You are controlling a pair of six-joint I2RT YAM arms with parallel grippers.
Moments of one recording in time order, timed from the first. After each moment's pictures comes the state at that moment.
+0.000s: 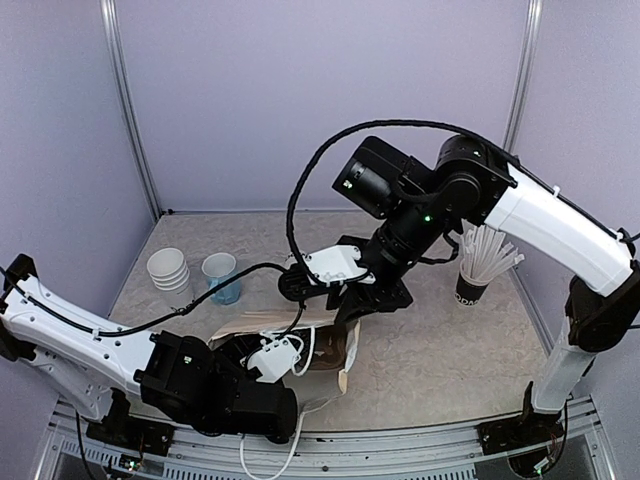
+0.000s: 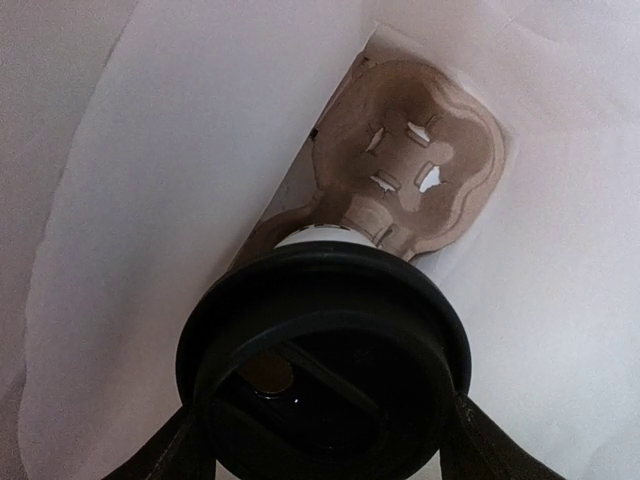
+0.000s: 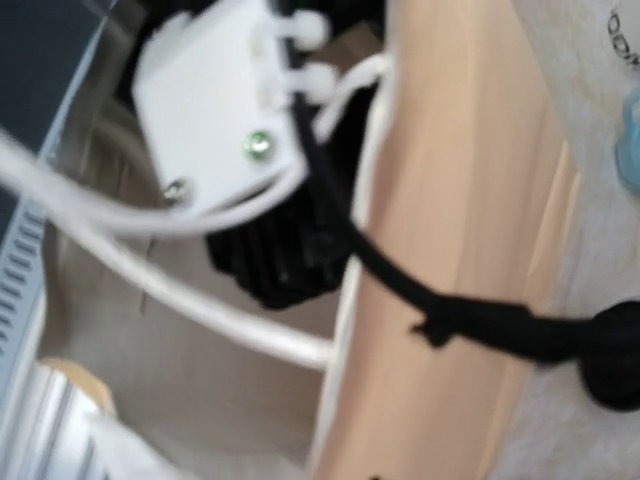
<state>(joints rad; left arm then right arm) -1.64 1.50 1.09 -0.93 -0.92 -0.50 1.19 1.75 2.06 -1.36 -0.22 -0.73</state>
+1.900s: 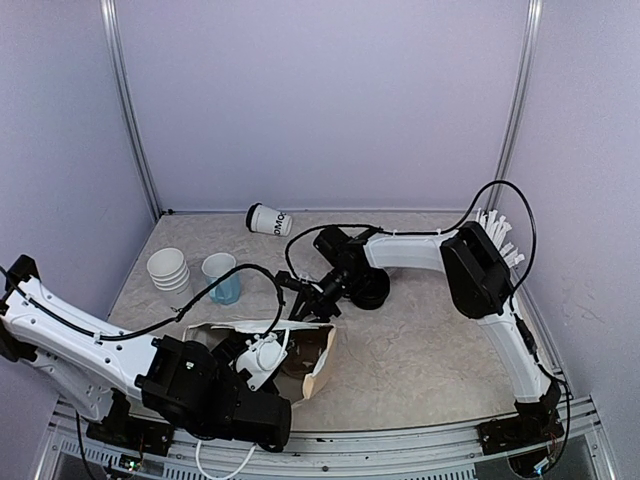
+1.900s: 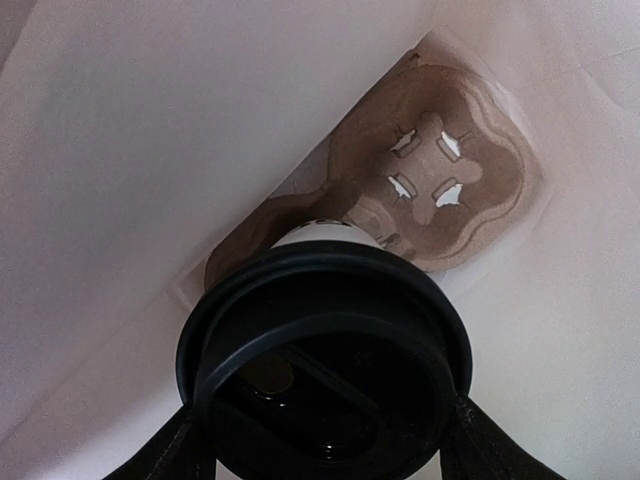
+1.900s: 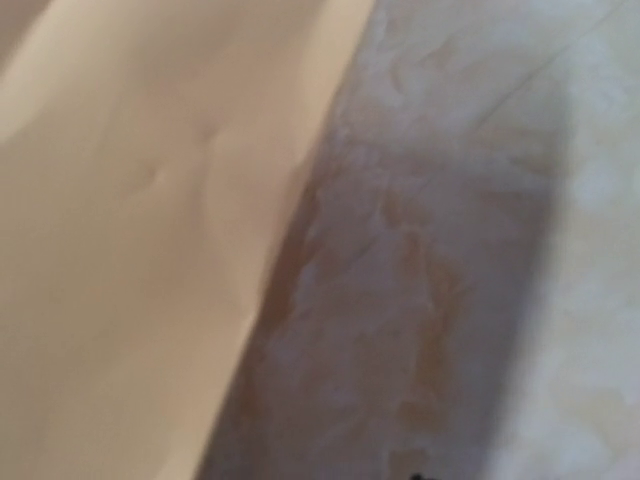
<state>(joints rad) -1.65 1.51 1.10 -1.07 -0.89 -0.76 0.78 2.45 1.94 -0.69 -0.95 -0.76</state>
